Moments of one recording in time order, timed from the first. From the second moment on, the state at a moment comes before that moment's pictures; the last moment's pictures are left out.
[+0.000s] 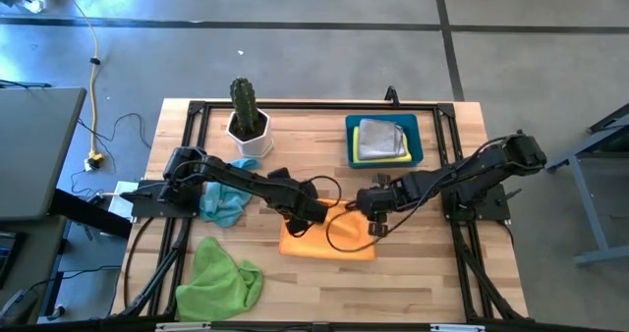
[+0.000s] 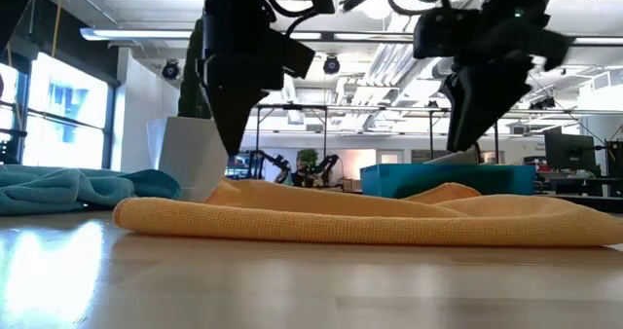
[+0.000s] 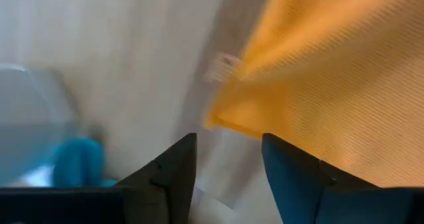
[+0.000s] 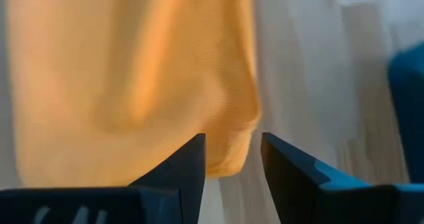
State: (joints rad) left arm -0.09 2.02 1.59 -1.26 -0.33 -0.62; right arm 0.23 1.49 0.93 -0.65 0.18 0.32
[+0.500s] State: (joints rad) left arm -0.21 2.02 1.59 -1.09 -0.05 -0.58; right arm 0.15 1.63 0.93 -0.59 0.14 0.61
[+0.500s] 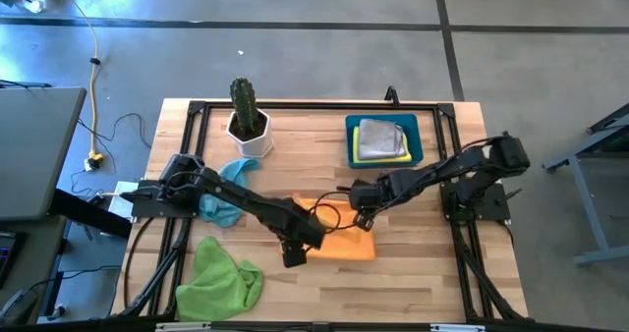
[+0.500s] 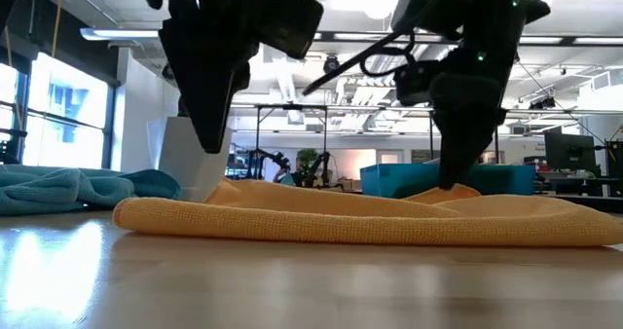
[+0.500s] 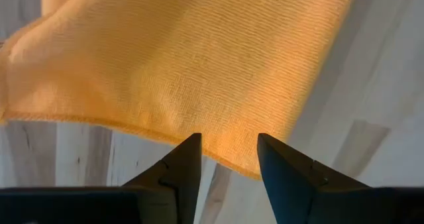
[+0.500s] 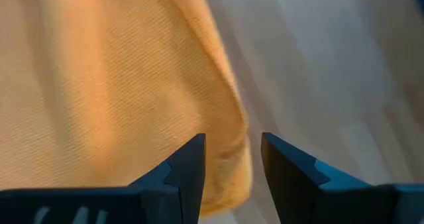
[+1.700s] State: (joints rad) left arm -0.23 2.02 1.58 -1.10 -0.15 -0.67; right arm 0.21 1.55 0.93 -0.80 0.12 0.69
